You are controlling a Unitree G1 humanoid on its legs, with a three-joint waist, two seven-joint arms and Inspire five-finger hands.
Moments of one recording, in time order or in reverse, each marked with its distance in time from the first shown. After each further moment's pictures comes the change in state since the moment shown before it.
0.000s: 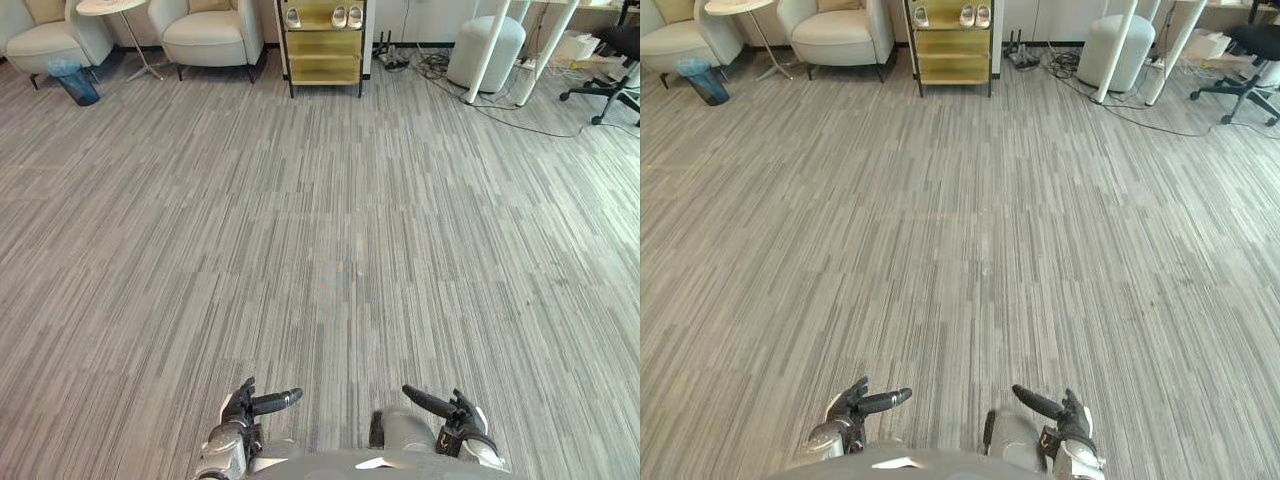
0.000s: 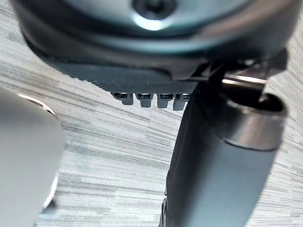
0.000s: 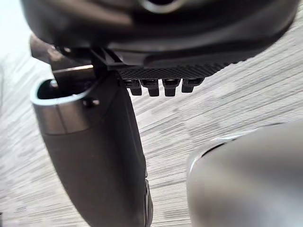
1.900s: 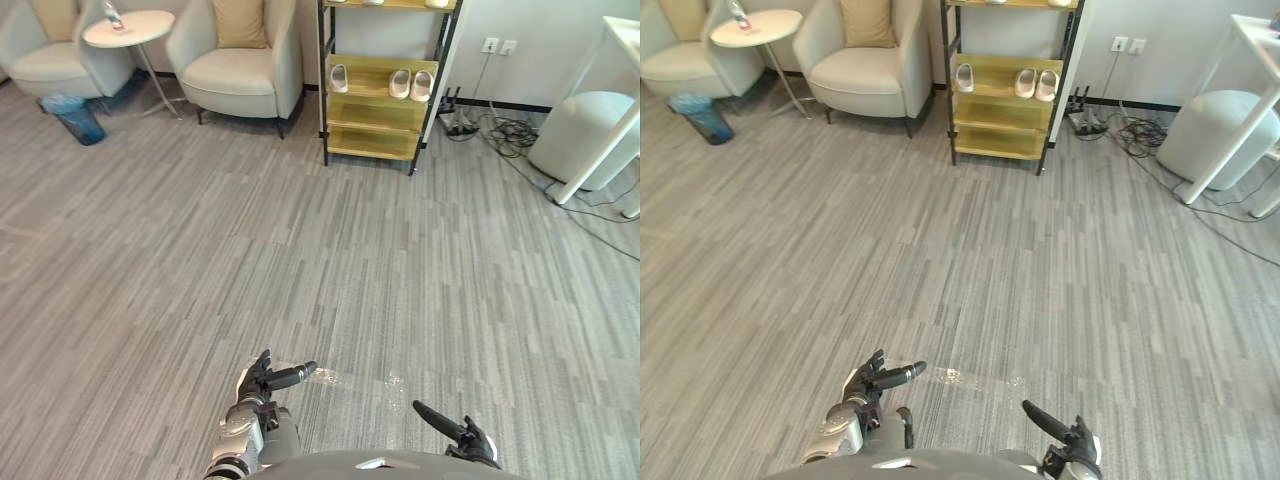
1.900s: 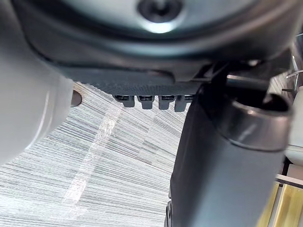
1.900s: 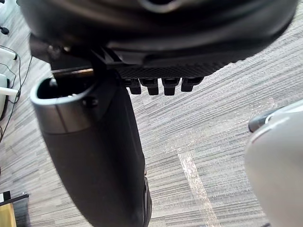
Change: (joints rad) left arm -0.016 0.048 -0.076 0.029 -0.068 -0.021 0.003; right arm 0.002 0.104 -0.009 0.027 0.052 0.000 0.021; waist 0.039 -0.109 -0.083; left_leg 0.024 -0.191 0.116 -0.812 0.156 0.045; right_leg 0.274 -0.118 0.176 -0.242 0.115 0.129
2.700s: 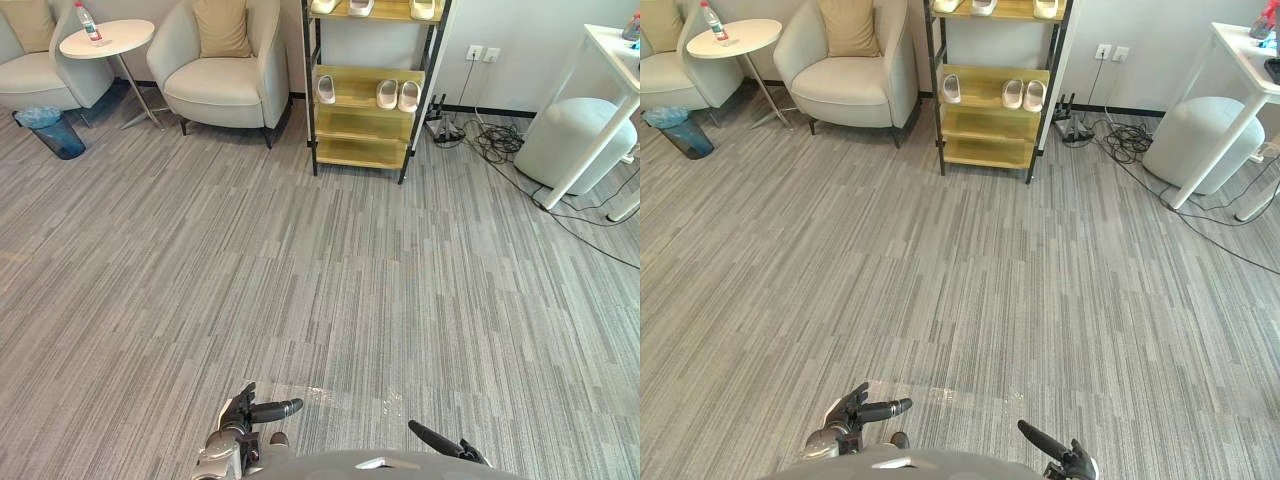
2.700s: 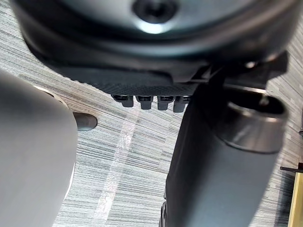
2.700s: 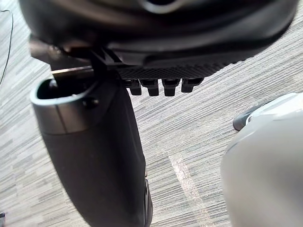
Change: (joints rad) left arm 0.034 0.028 -0.038 0.037 0.001 0.000 -0.003; right arm 0.013 -0.076 -0.069 0.091 -0.057 0.019 0.001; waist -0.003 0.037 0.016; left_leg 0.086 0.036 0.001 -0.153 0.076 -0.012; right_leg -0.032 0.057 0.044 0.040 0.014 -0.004
